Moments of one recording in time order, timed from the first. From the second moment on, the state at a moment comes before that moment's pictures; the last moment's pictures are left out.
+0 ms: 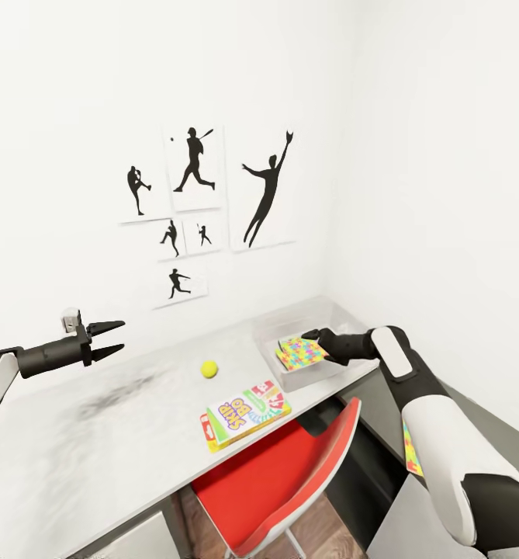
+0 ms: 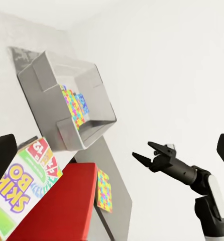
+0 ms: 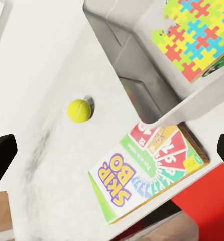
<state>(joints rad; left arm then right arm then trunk) -0.91 0.50 0.16 -0.60 0.53 1.04 -1.09 -0.95 -0.05 -0.02 -0.78 -0.89 0.96 -0.12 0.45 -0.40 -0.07</state>
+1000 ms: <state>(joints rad) -0.91 0.50 0.16 -0.60 0.53 1.04 -1.09 -1.01 0.06 0.08 -0.77 -0.89 1.05 -0.39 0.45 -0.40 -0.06</state>
